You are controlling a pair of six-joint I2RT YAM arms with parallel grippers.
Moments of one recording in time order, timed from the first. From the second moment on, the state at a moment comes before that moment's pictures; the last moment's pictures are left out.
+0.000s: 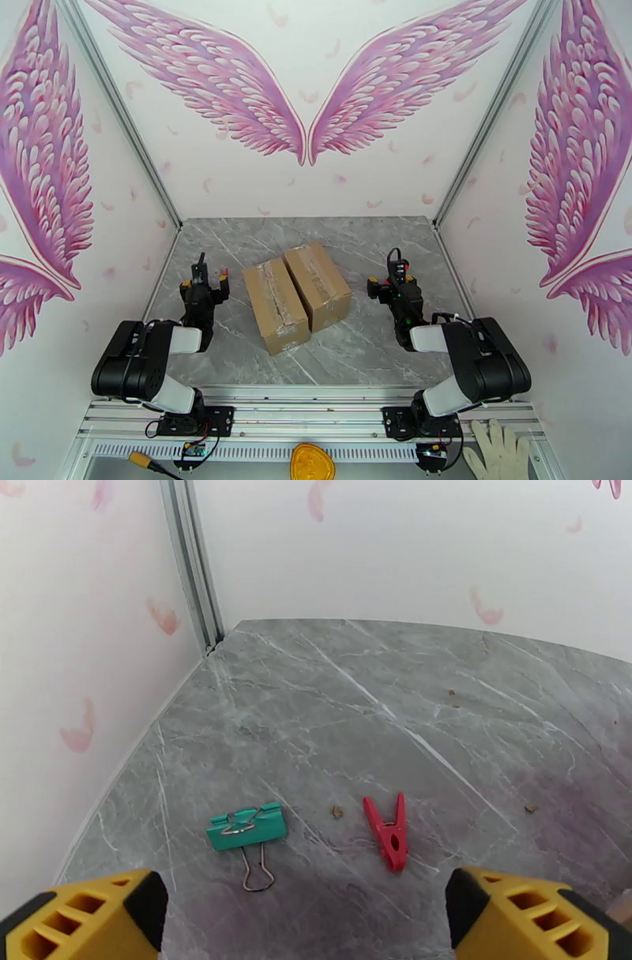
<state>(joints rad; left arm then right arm) -0.04 1.54 0.35 0.92 -0.30 -0.01 0.11 1.54 0.38 0.88 0.10 -0.03</state>
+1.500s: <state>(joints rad) -0.04 0.96 0.74 0.09 -0.17 -0.31 0.11 1.07 0.79 0.07 0.00 0.16</state>
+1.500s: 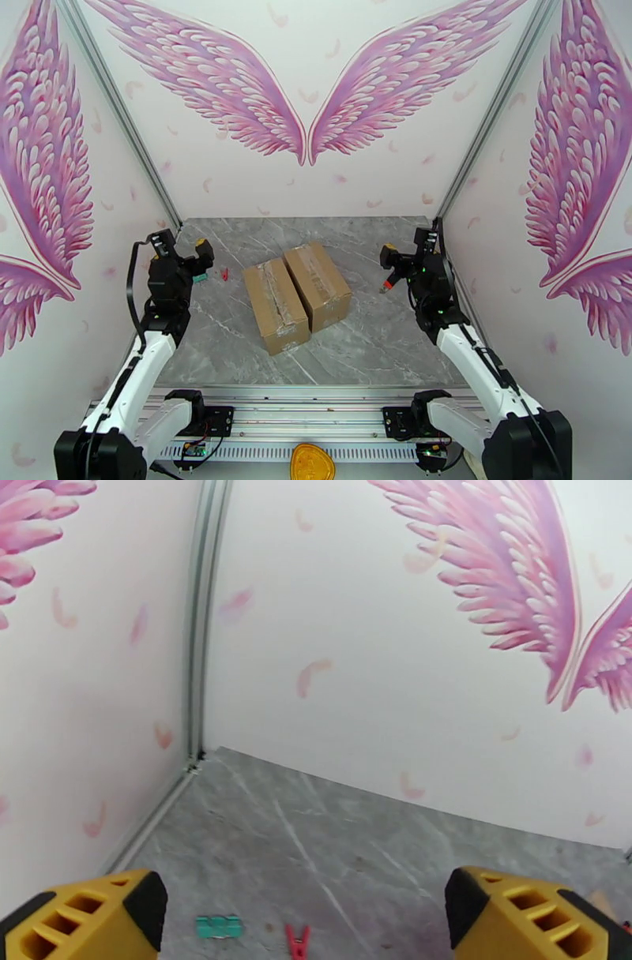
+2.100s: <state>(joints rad) -0.24 1.03 0.70 -0.23 0.23 -0.68 0.31 1.11 0.88 -0.31 -0.37 0.23</state>
